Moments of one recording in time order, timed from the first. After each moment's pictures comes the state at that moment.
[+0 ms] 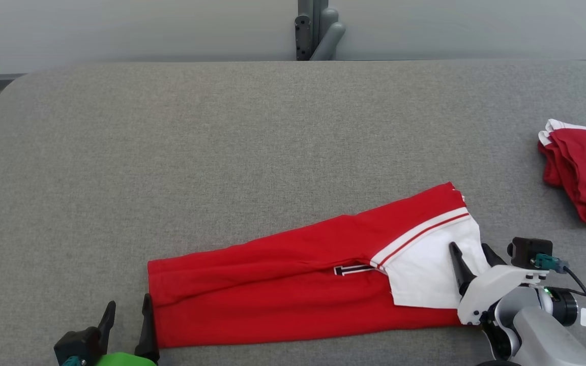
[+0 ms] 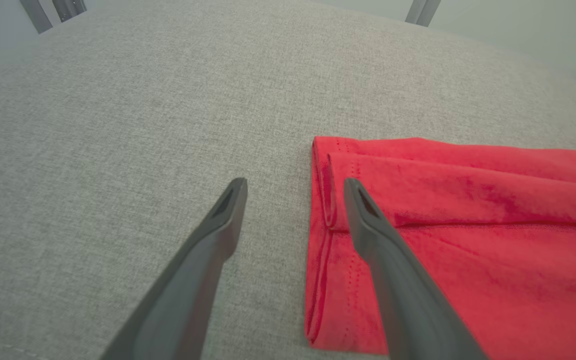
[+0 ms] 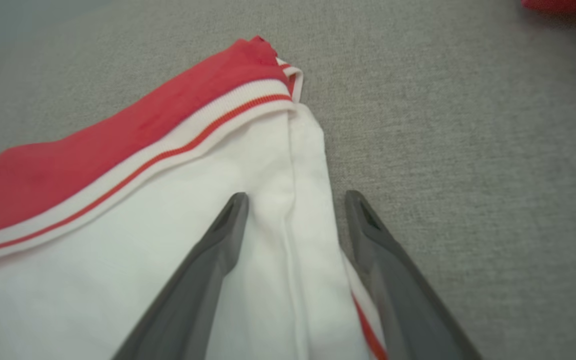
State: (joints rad) left arm -0.02 0.05 0.04 0.49 -0.25 -0.12 -0.26; right arm -0.36 -0.18 0.19 0.86 0.47 0.13 -0.18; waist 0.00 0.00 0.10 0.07
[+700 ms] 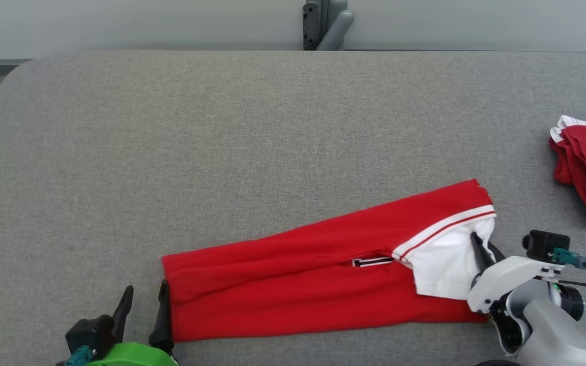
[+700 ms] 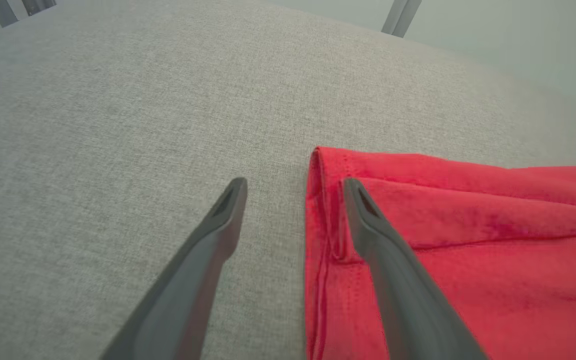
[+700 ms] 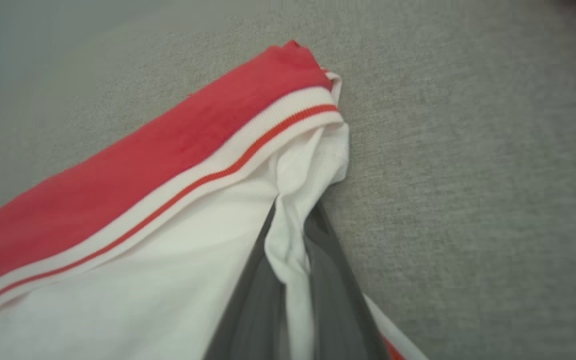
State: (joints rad) left arm -0.04 0.05 -0.02 0.46 -0.30 -0.13 -0.26; right arm -0.43 -0.20 0.29 0.95 0.66 0.13 -0.26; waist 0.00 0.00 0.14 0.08
